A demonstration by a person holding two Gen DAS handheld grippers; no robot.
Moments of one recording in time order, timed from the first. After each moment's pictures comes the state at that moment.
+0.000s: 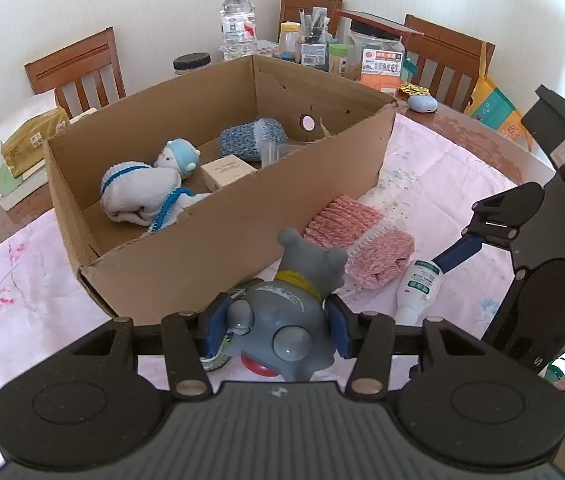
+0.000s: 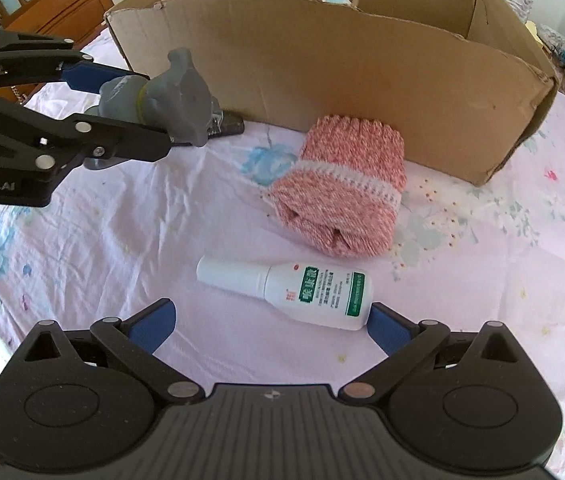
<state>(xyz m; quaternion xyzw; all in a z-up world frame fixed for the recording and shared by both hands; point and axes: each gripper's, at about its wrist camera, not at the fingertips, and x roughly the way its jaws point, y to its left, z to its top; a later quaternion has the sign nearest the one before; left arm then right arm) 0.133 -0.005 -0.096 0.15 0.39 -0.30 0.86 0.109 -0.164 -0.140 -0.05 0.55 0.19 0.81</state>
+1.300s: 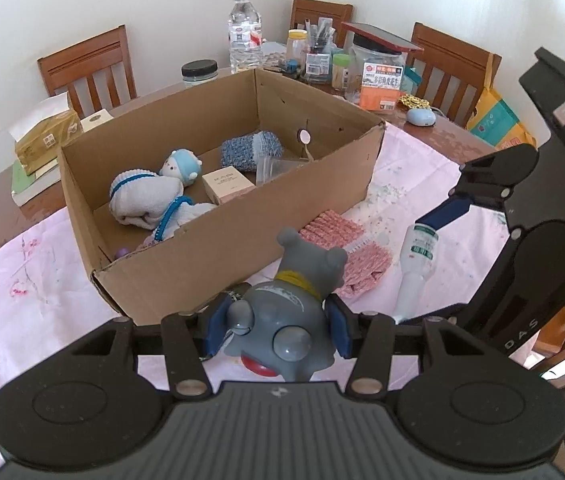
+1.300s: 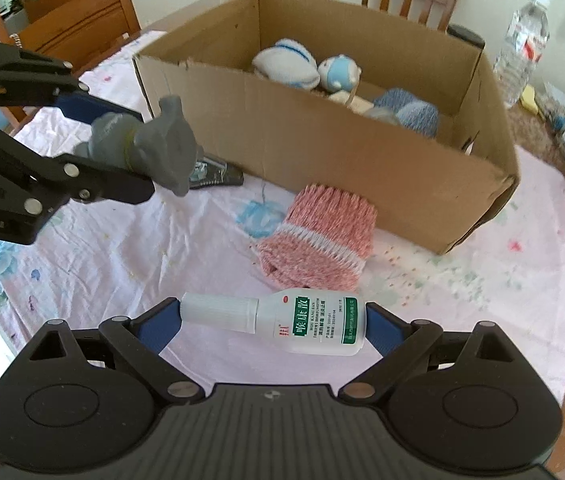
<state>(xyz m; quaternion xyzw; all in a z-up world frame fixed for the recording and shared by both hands) 0.116 -0.013 -0.066 0.13 0.40 -0.29 0.86 0.114 -0.170 -0.098 -0.11 0.50 0.21 0.83</state>
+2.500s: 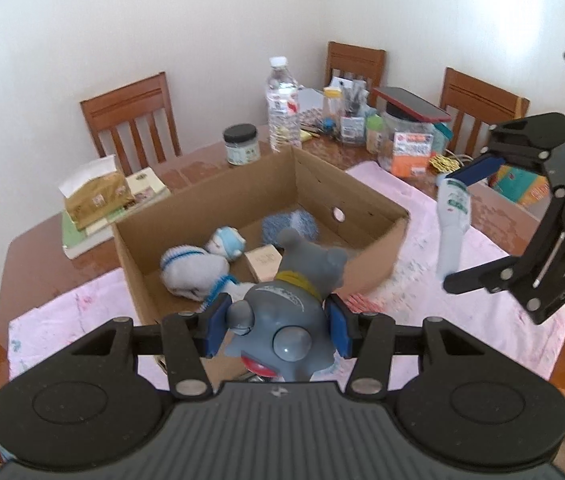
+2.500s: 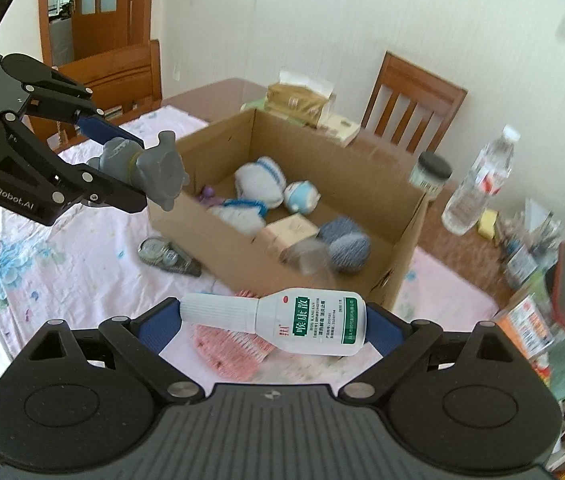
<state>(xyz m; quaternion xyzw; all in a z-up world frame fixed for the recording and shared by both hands) 0.125 -0.022 0.002 0.13 0.34 -0.23 0.90 0.113 -0.216 -0.001 -0.19 0.37 0.25 0.88</state>
